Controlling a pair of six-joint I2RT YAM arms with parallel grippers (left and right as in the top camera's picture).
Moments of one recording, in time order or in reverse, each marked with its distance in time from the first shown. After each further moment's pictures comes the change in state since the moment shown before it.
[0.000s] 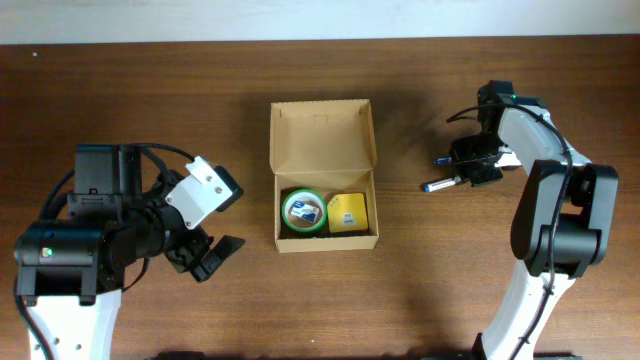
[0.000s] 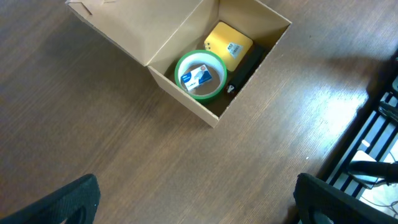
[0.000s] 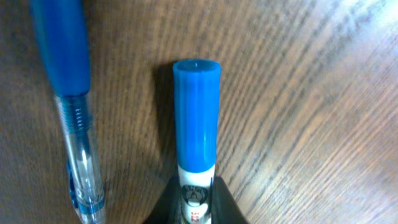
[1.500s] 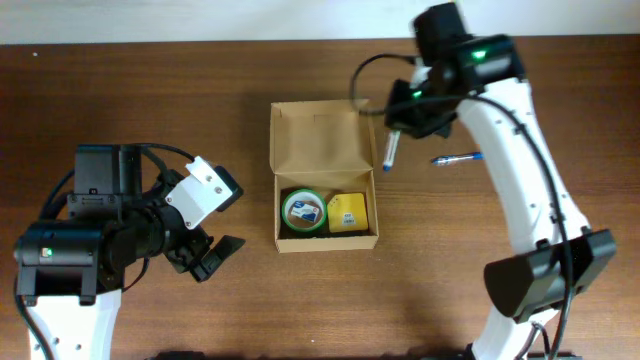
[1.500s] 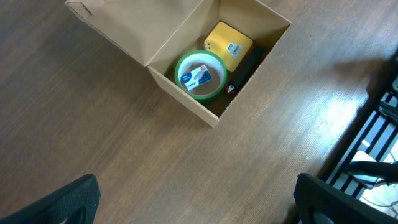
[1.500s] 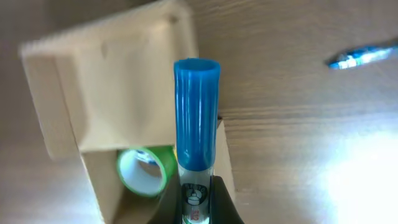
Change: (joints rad) left arm 0.000 0.000 0.000 0.000 0.000 0.000; right arm 0.422 -0.220 0.518 -0.391 -0.049 -0.734
